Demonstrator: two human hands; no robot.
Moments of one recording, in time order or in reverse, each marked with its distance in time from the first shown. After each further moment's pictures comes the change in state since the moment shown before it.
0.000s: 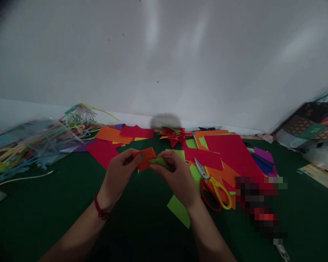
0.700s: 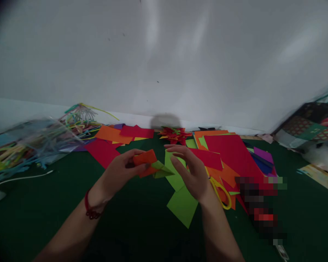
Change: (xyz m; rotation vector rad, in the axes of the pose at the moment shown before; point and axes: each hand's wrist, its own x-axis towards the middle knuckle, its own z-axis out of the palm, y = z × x) left_hand 0.002 0.005 -0.011 -0.058 -0.256 -0.135; right_hand -0.001 -0.010 -0.036 -0.110 -0.030 -0.220
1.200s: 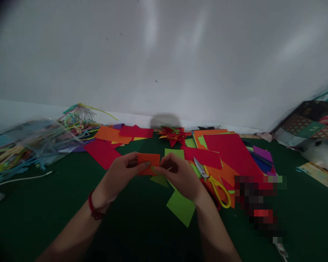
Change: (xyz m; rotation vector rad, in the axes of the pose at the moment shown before) left_hand 0.000 -0.004 0.009 -0.150 -0.001 -0.037; right_hand 0.002 0.007 0.015 0.046 -0.171 0.271
